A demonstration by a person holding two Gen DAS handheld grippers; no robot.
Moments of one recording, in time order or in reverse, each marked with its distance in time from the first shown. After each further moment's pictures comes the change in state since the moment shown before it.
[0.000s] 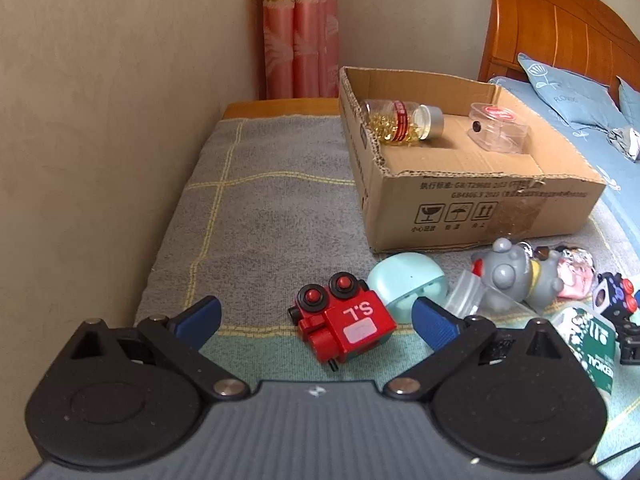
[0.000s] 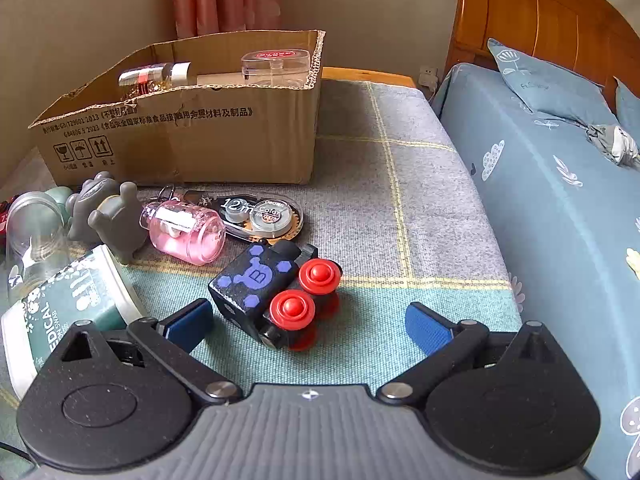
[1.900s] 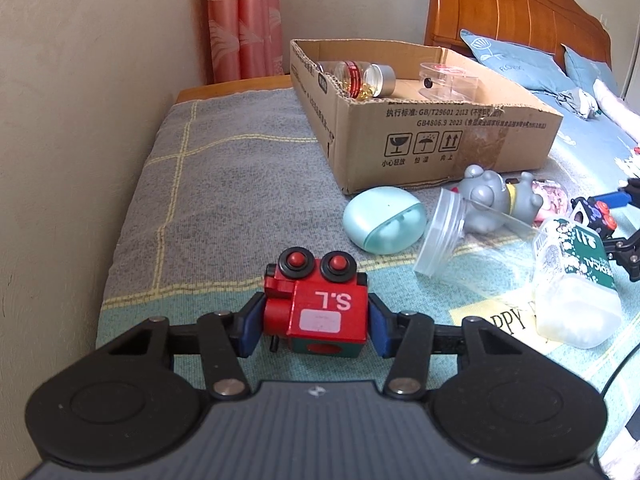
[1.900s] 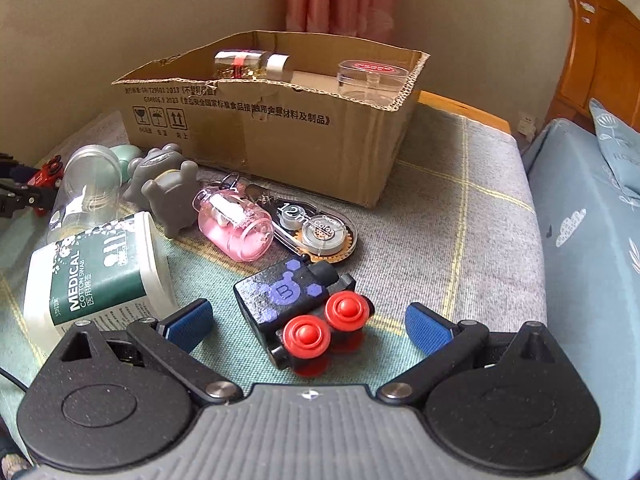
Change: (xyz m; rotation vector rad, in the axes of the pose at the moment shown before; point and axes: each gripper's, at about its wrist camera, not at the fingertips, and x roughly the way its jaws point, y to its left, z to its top) left arm 0.004 0.010 -0.039 0.128 -0.002 -0.137; right arm 0.010 -0.013 0.017 -0.325 -0.007 0.275
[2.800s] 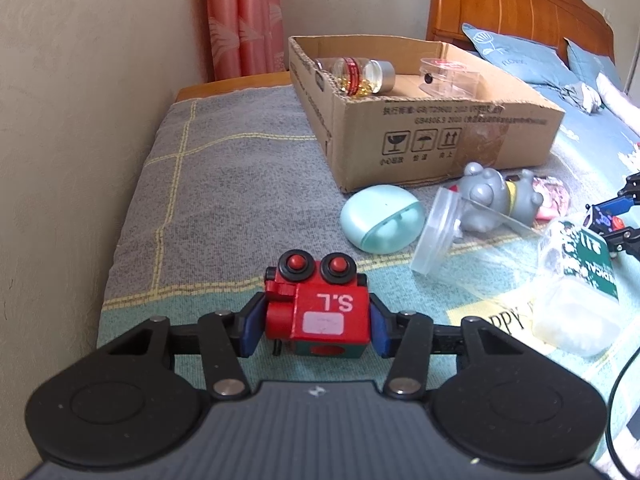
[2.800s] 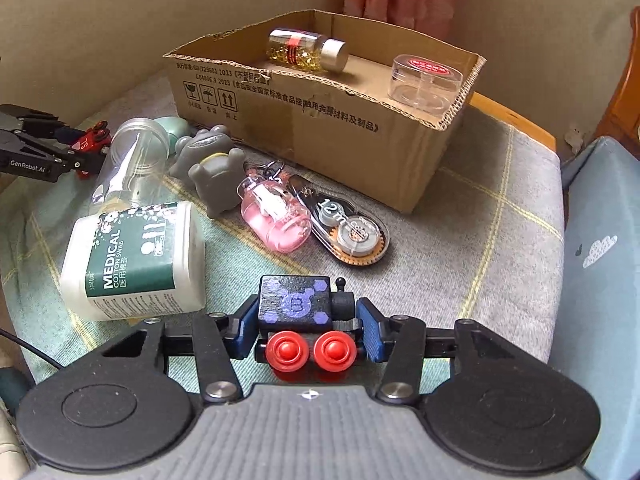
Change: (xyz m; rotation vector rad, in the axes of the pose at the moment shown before) left arm 0.000 -0.006 0.002 0.015 0.021 0.013; right arm -0.014 0.004 0.001 -0.081 0.102 0.072
